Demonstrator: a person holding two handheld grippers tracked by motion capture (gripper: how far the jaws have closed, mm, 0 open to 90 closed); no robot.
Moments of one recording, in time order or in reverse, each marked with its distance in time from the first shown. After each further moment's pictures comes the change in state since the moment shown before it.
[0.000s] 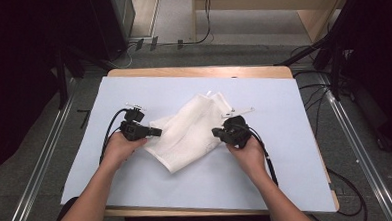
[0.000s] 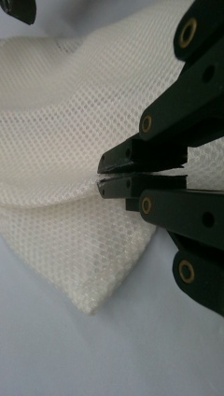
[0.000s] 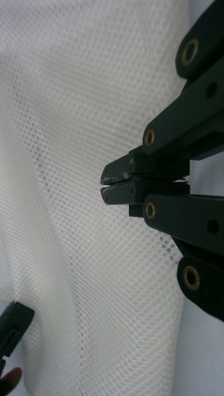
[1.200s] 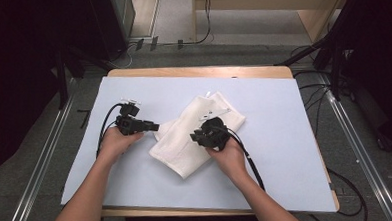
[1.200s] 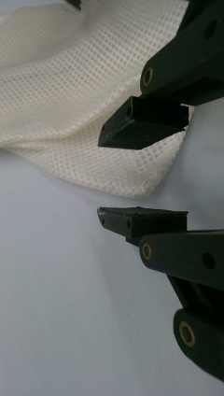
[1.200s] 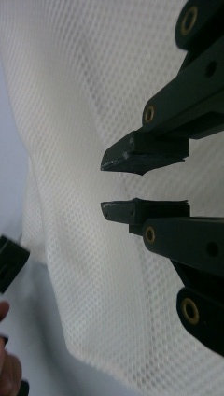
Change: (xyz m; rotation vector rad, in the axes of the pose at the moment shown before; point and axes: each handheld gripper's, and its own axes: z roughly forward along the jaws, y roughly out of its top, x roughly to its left) left arm 0.026 0.007 0.002 0.002 0.043 0.012; right arm 0.056 0.018 0.034 0.030 0.080 -0.048
